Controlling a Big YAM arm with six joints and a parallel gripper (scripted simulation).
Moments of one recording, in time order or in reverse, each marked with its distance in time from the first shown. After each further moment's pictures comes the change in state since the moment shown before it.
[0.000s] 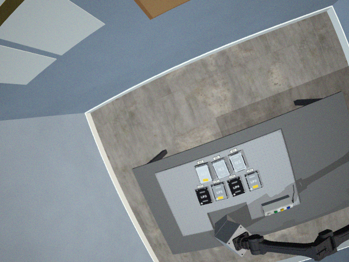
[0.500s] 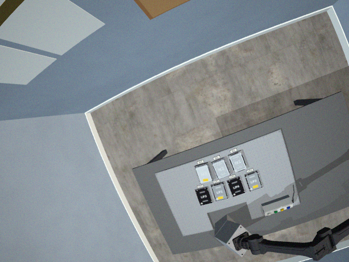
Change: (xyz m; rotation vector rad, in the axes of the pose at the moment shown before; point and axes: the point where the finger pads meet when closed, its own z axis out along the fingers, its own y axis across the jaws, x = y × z) arm 0.052 -0.020 0.019 0.051 0.035 -0.052
